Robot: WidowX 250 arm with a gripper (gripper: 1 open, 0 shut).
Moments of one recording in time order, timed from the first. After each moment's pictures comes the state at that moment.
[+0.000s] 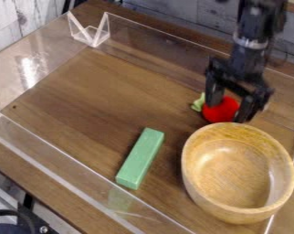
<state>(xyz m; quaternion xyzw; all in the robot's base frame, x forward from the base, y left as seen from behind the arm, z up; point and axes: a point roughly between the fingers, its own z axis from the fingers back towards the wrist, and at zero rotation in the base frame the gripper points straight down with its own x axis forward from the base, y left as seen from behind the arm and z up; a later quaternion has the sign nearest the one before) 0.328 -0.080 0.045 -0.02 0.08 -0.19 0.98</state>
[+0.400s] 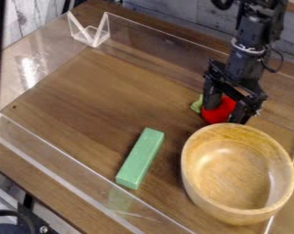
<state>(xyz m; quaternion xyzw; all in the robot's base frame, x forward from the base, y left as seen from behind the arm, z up) 0.339 -0.069 0.039 -0.01 0.08 -0.21 0.97</state>
